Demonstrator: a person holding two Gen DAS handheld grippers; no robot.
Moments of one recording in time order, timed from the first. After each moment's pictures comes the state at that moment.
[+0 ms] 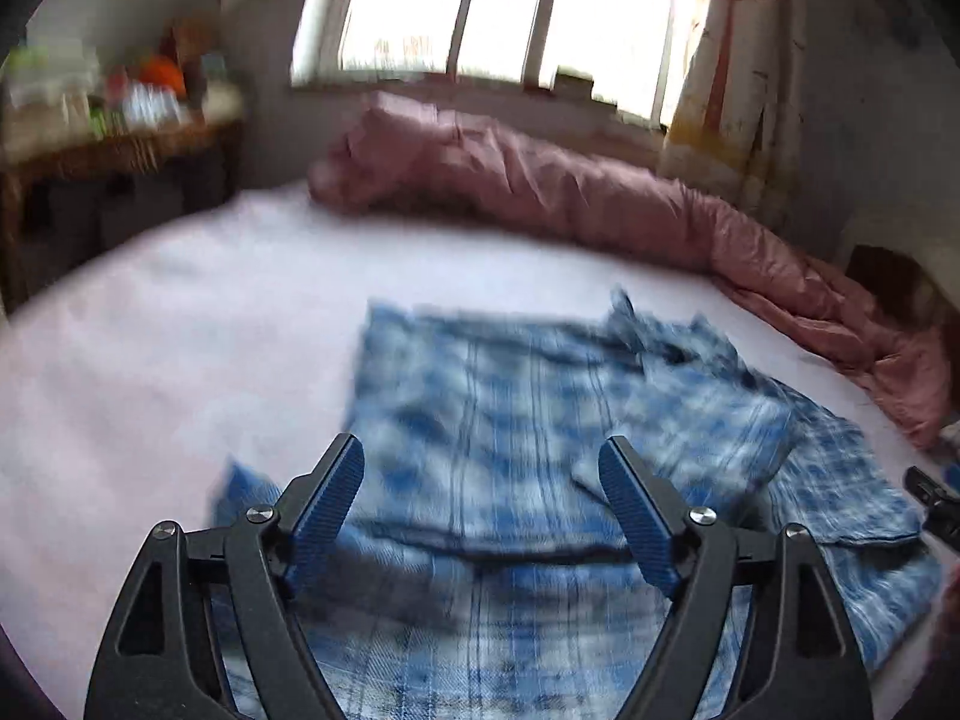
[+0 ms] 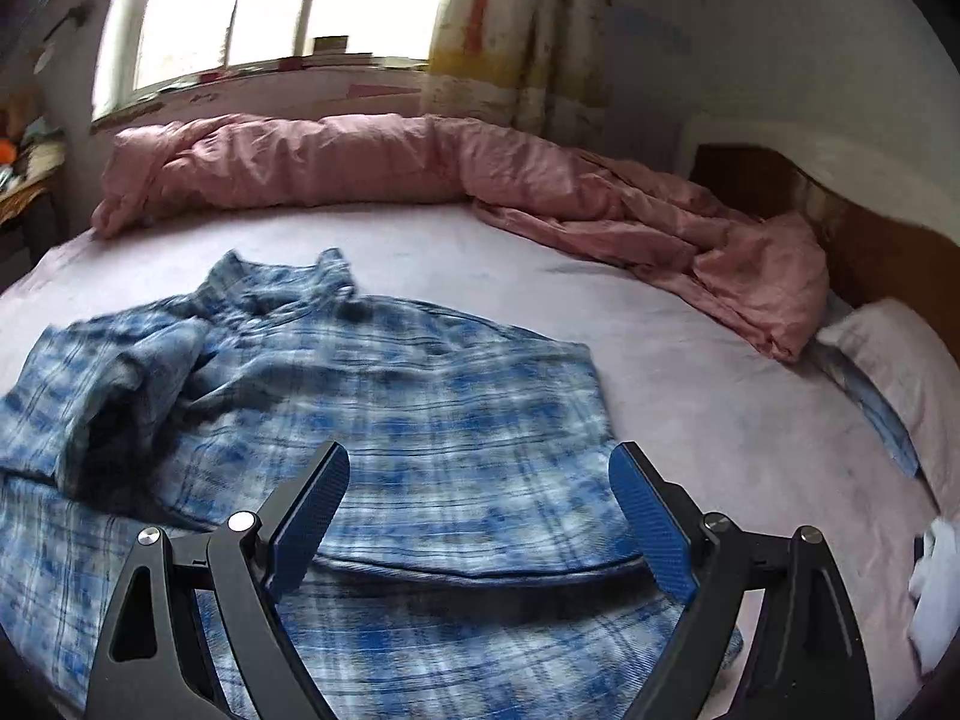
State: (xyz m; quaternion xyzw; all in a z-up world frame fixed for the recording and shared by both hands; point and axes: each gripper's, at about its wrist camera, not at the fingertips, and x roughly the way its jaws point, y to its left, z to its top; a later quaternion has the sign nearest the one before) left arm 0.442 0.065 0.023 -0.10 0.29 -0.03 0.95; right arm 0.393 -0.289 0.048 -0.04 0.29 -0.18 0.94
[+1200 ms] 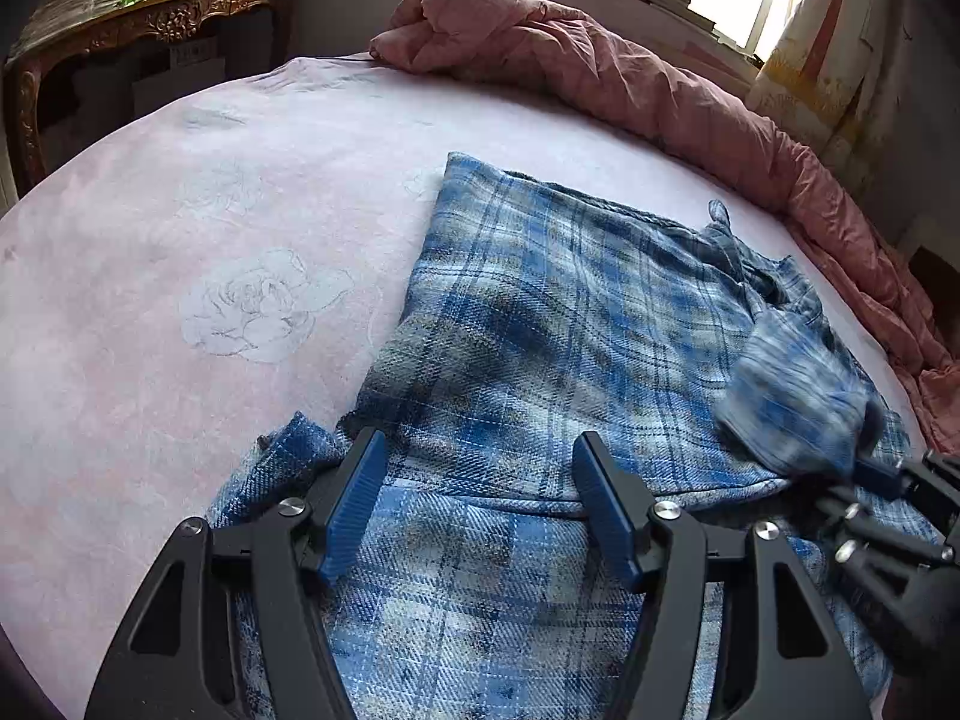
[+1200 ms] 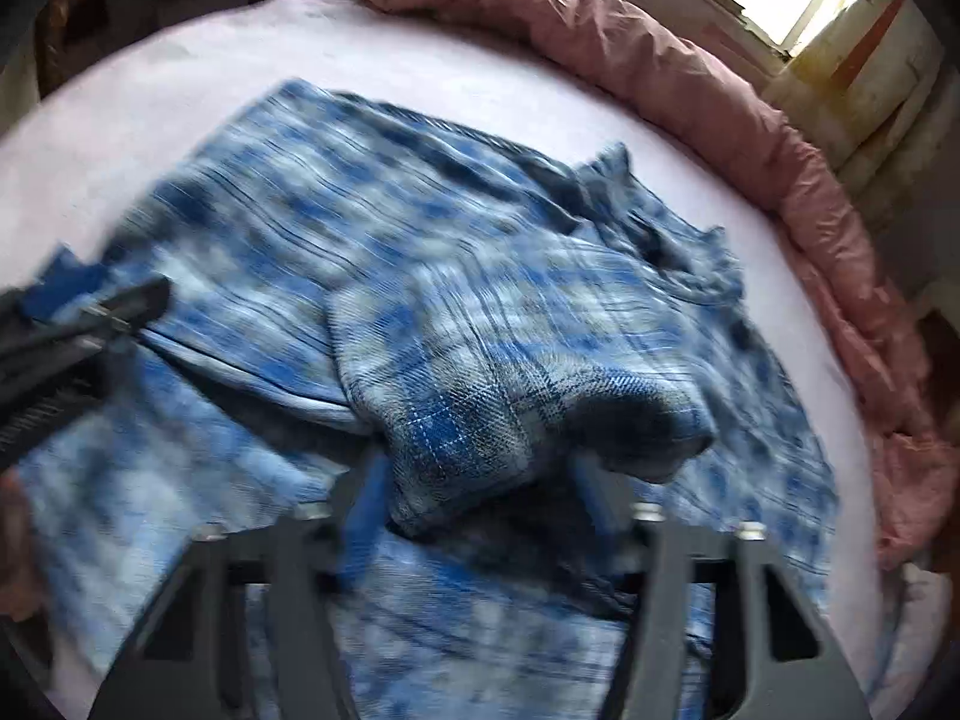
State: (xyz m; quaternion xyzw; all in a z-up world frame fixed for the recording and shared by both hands) left arm 0.475 0.082 -0.022 -0.15 0.40 0.02 0.90; right arm 0.496 -0.073 -0.009 -0.24 0.46 0.04 0.85
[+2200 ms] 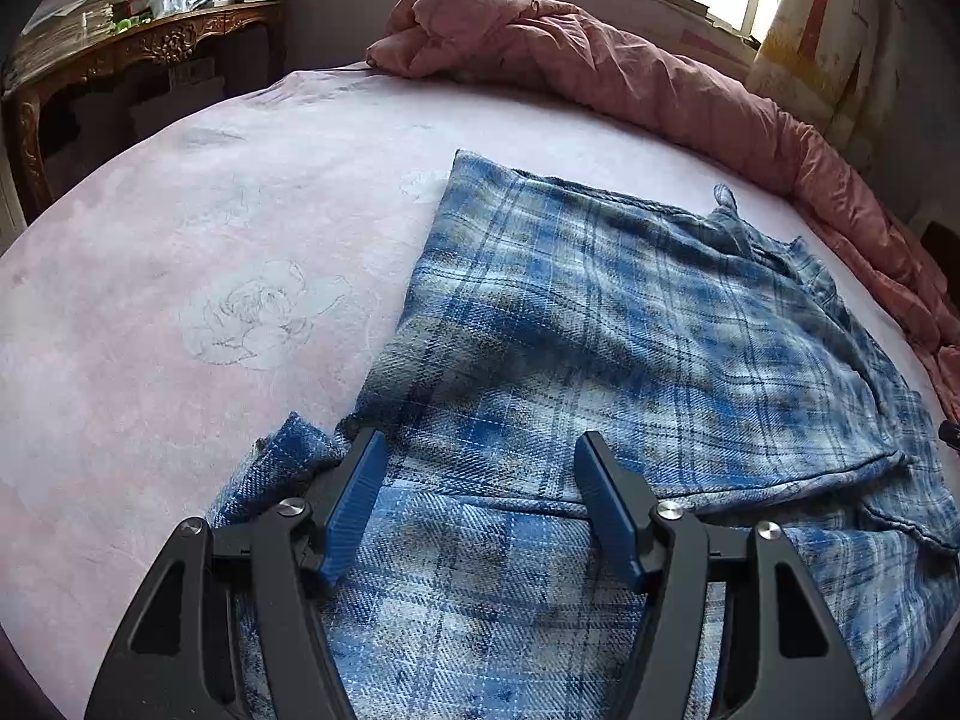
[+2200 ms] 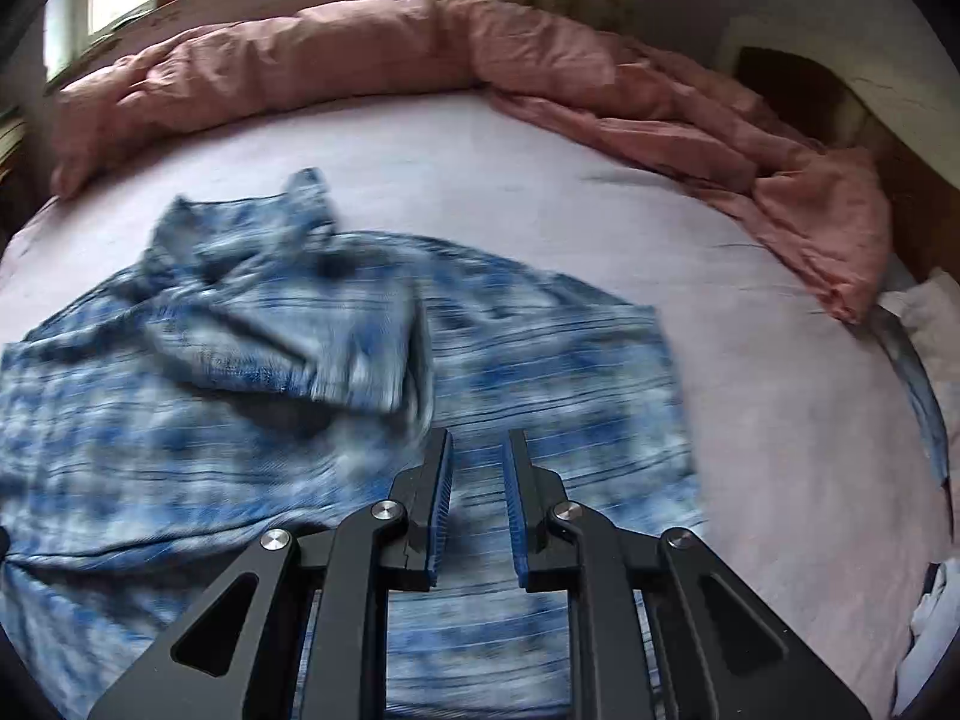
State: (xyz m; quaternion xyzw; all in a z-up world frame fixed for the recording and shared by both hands) left arm 0.477 0.075 -0.022 -0.11 0.41 0.04 0.91; right arm 0.512 -0.329 0.032 0.01 0.44 -0.18 0.88
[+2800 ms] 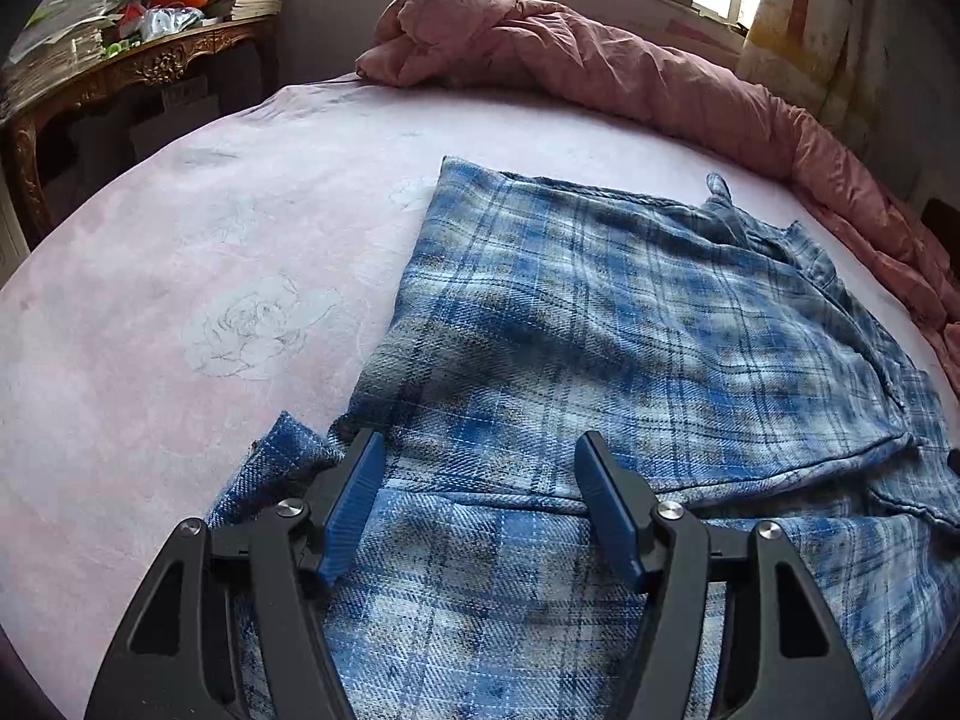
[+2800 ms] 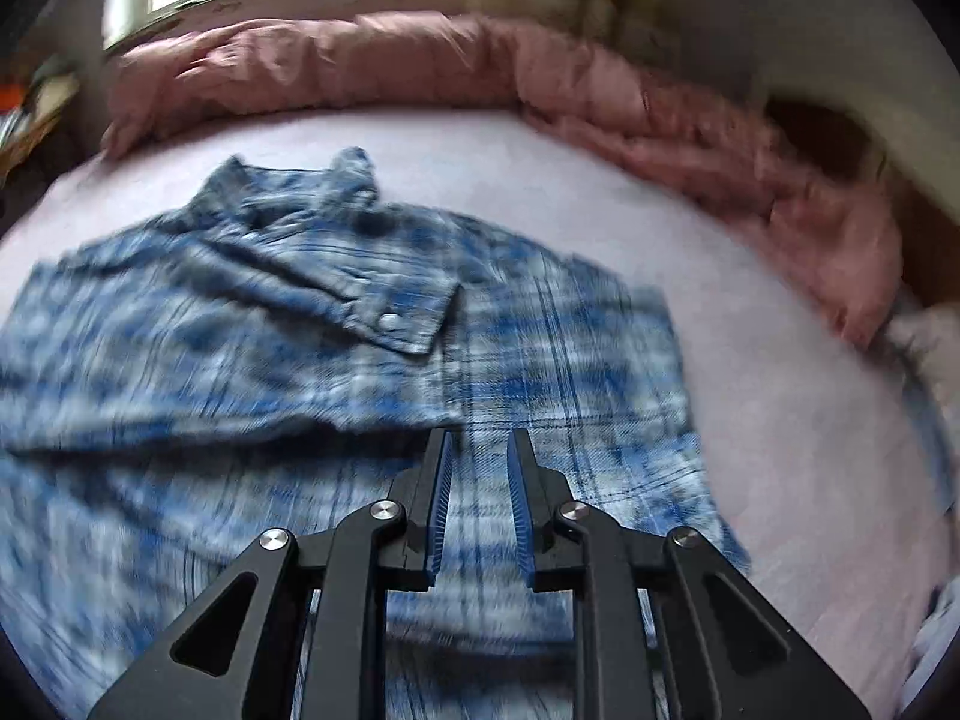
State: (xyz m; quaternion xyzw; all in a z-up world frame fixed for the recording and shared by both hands) left arm 0.475 0.068 -0.018 -0.09 0.40 0.04 0.91; right arm 0.455 -0.300 0.011 -0.07 0.39 -0.13 0.91
